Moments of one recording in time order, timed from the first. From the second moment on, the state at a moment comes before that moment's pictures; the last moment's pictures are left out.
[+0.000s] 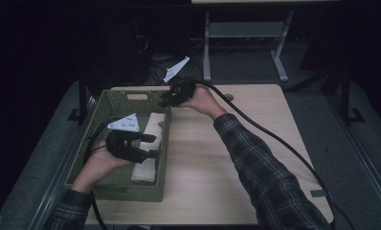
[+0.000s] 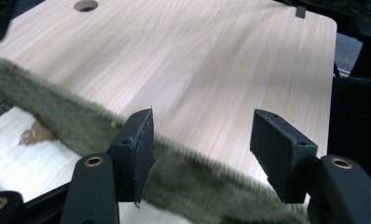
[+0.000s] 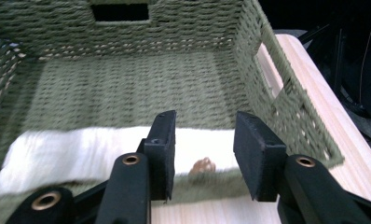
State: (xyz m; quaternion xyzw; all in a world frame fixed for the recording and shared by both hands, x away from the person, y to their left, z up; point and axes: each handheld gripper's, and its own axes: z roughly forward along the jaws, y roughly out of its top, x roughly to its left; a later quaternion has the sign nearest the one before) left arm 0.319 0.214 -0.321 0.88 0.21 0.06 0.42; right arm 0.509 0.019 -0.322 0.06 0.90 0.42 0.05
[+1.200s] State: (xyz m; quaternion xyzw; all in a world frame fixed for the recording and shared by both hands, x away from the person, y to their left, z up) left arm 0.317 0.072 -0.344 0.88 0.20 0.09 0.42; right arm 0.479 -0.129 -0.338 0.13 0.88 0.45 0.10
